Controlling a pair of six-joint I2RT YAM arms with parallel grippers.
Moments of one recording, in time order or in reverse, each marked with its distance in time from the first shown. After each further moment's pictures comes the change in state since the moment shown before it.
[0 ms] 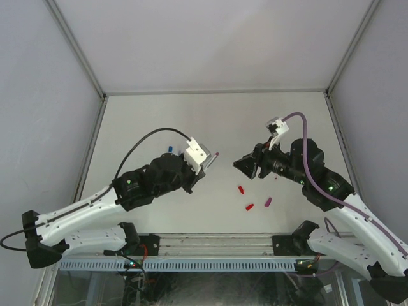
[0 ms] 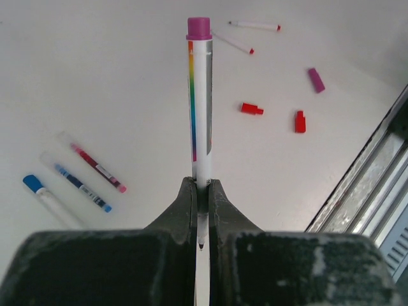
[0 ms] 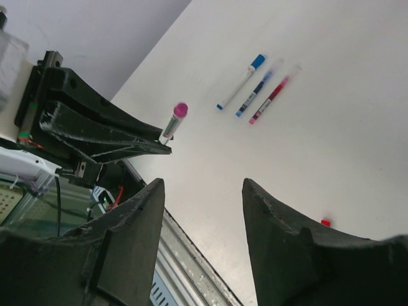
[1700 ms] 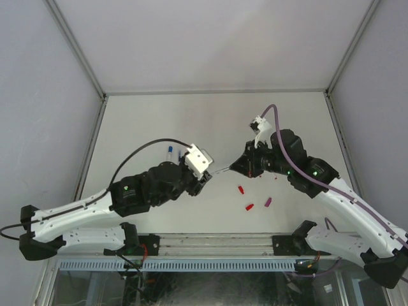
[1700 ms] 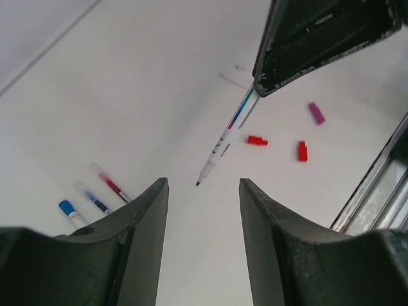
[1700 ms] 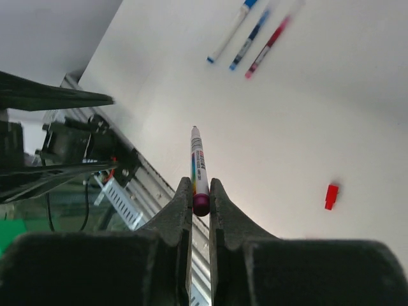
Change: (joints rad) left arm -0.173 0.003 0.045 0.015 -0.187 0.099; right arm 0.023 0.198 0.113 -0.169 -0.068 -0.002
